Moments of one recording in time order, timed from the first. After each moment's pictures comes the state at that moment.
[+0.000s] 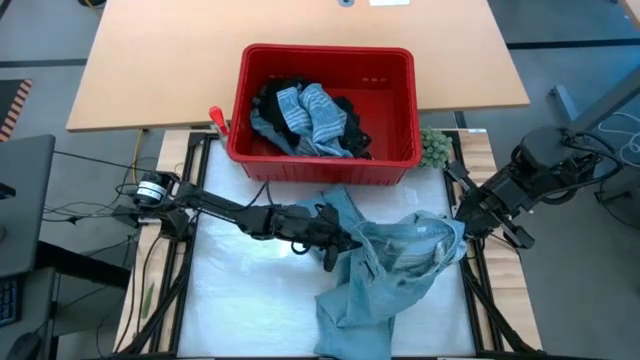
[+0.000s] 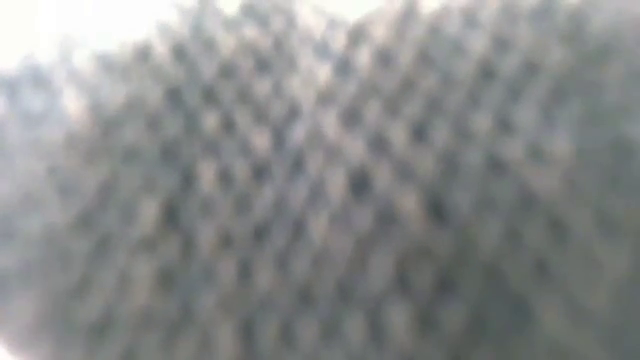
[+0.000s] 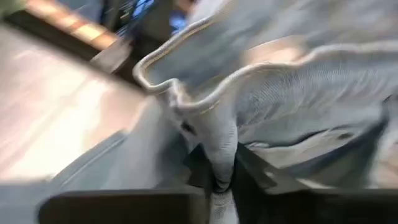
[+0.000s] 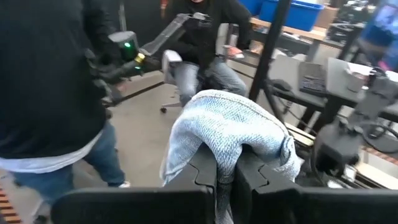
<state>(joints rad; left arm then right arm) -0.16 1.77 1.16 0.51 -0.03 -0.58 0.40 1.07 1.78 -0.93 -0.23 -0.20</state>
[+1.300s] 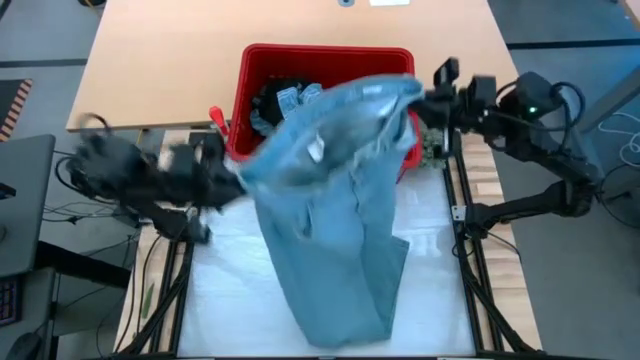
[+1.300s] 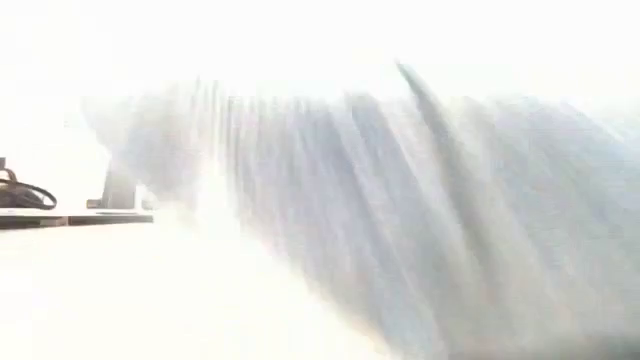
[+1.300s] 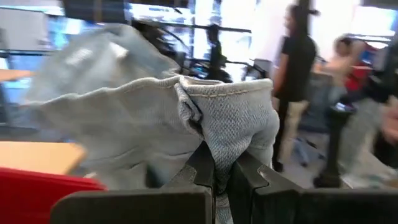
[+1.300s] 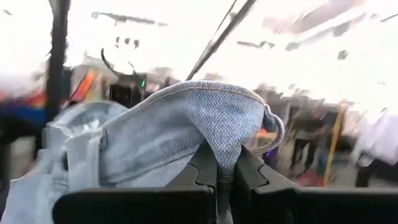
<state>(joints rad) -0.40 1.26 1.88 -0.51 -0.44 -0.05 -0.29 1.10 1.55 -0.06 -0.20 -0.05</state>
